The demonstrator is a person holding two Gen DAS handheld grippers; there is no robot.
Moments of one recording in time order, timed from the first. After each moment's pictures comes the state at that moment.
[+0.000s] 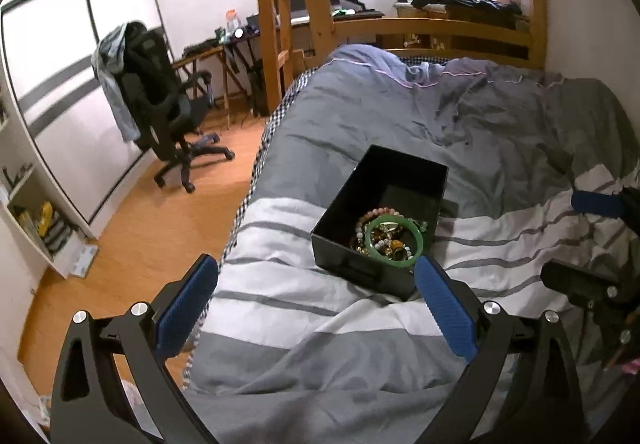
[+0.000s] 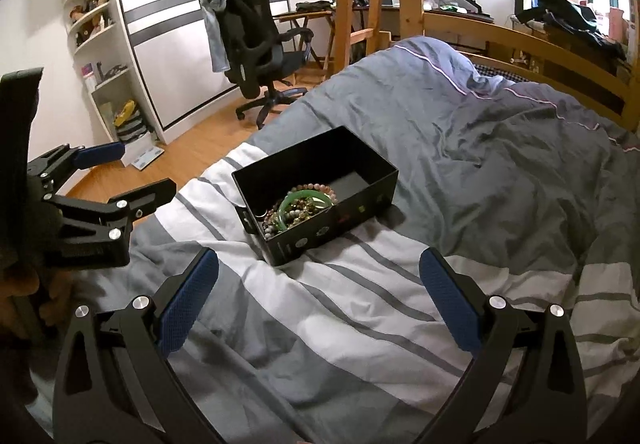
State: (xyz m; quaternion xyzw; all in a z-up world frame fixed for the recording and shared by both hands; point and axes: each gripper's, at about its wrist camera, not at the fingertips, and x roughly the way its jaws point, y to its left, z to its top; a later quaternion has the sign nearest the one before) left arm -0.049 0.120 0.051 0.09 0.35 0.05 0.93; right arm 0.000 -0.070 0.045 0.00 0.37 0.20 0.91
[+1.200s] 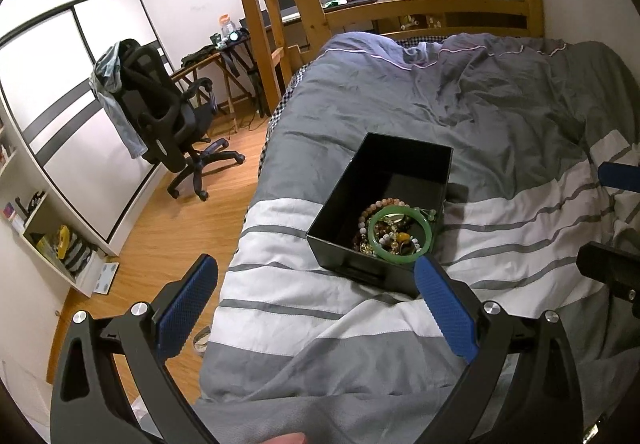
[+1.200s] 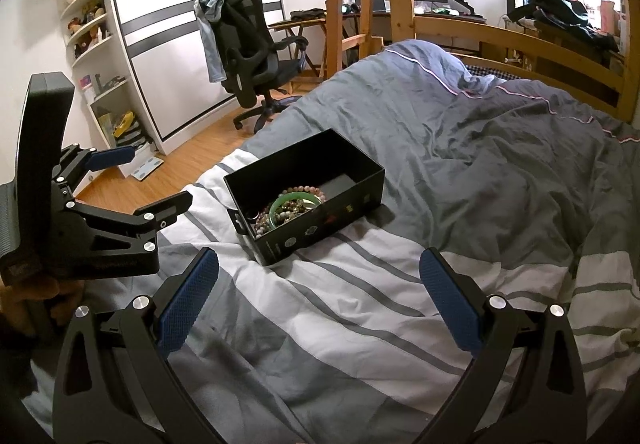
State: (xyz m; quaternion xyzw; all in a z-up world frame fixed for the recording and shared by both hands) left arm -0.034 0.103 0.038 0.14 0.36 0.06 0.92; right arm -0.002 -0.090 0.041 0.02 0.35 0.20 0.91
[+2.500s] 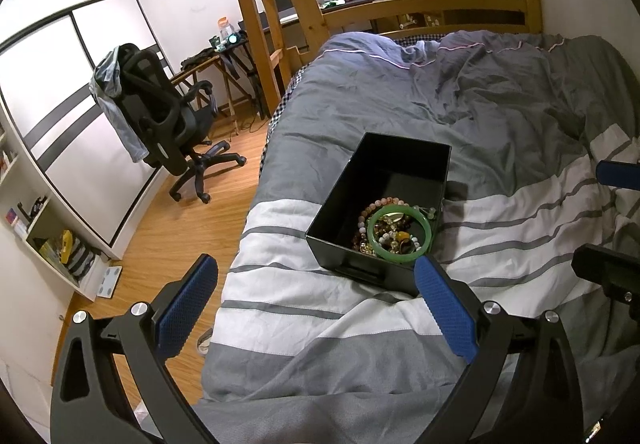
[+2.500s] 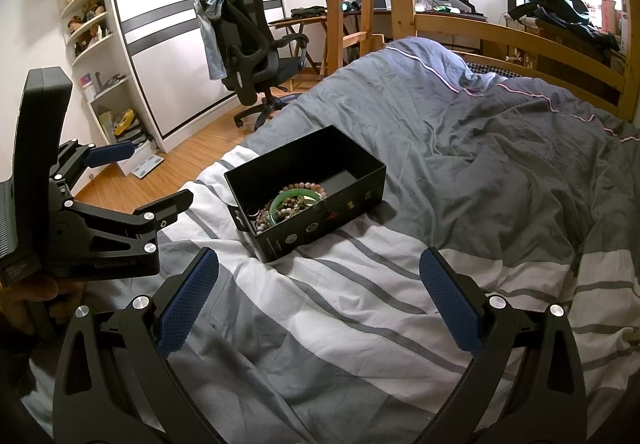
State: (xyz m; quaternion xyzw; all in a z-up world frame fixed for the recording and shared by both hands) left arm -0.036 0.102 0.036 0.14 0.36 0.07 0.92; right arm -0.003 -0.088 0.041 0.02 0.36 0.20 0.91
